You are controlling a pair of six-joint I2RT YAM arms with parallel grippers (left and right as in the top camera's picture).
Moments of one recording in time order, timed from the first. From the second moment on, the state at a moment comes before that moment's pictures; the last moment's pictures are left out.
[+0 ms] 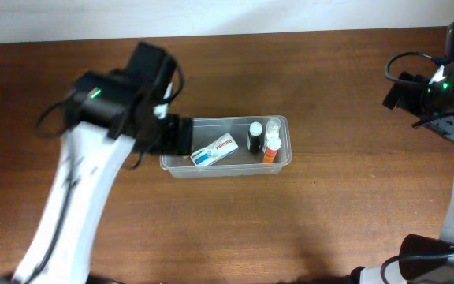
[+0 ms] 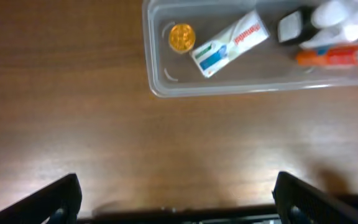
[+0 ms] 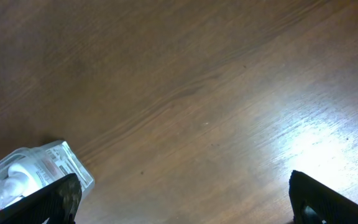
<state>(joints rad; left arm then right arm) -0.38 1.59 1.98 -1.68 -0.05 -0.33 -0.25 1.67 1.96 -1.53 0.06 0.35</state>
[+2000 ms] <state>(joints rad) 0.04 0.02 0.17 -0.12 0.20 -0.07 -0.25 1.67 1.96 -1.53 0.06 0.35</state>
